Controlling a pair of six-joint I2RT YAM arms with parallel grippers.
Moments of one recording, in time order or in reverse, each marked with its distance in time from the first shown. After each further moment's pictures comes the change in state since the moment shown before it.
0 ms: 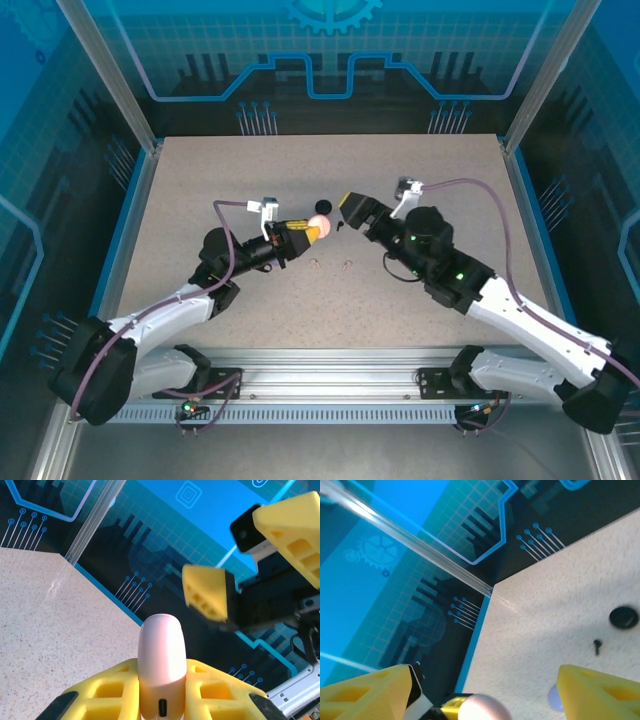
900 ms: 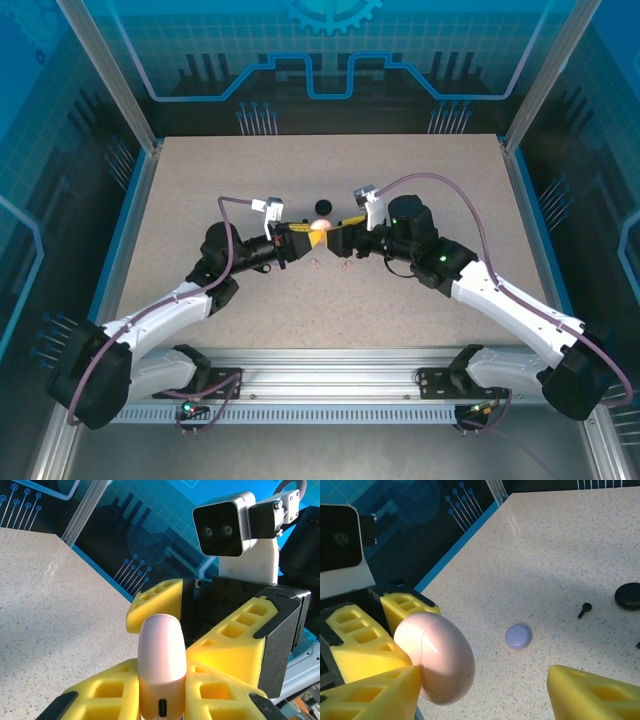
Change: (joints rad) left arm 0.000 -0.019 0.043 -0.138 0.053 0.030; right arm -0.073 0.153 0.000 -0.091 -0.413 -0.475
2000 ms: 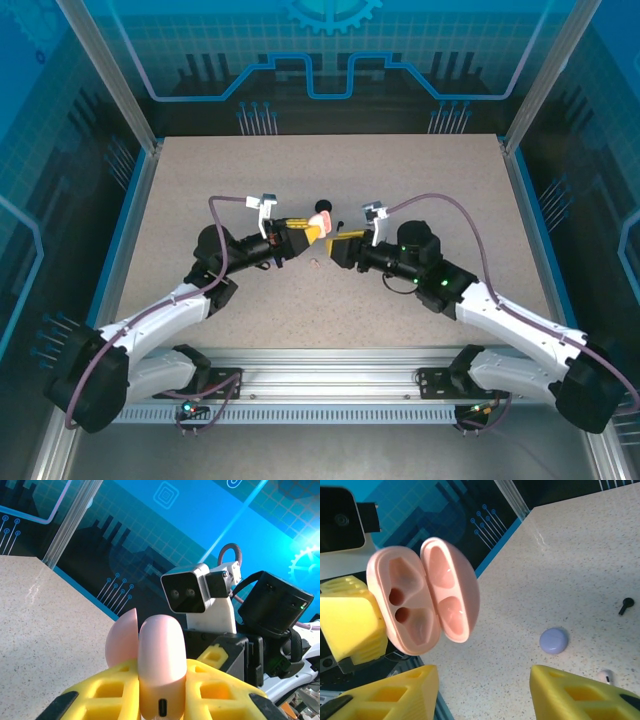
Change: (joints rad) left arm 0.001 -0.019 0.000 0.117 0.011 -0.058; right arm 0.062 -0.094 -0.227 0.293 0.015 0.201
